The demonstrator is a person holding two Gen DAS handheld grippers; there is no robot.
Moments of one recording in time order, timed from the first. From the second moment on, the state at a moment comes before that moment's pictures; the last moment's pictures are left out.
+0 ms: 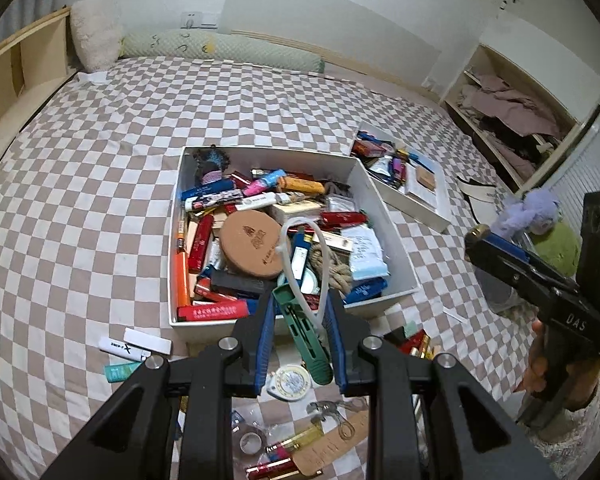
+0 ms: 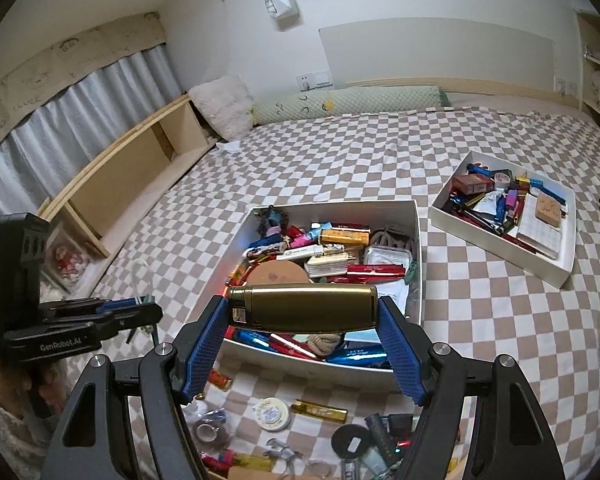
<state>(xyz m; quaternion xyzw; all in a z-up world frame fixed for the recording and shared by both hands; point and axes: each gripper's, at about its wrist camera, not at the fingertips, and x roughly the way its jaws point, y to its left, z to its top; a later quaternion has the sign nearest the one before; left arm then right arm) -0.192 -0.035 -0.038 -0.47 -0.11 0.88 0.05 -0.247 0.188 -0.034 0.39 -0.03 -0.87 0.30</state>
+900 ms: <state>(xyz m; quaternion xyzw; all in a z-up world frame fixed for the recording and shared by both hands) -0.270 -0.058 -0.082 -0.48 -0.11 0.87 0.03 -0.323 0.174 -0.097 0.49 -0.07 -0.81 0.31</state>
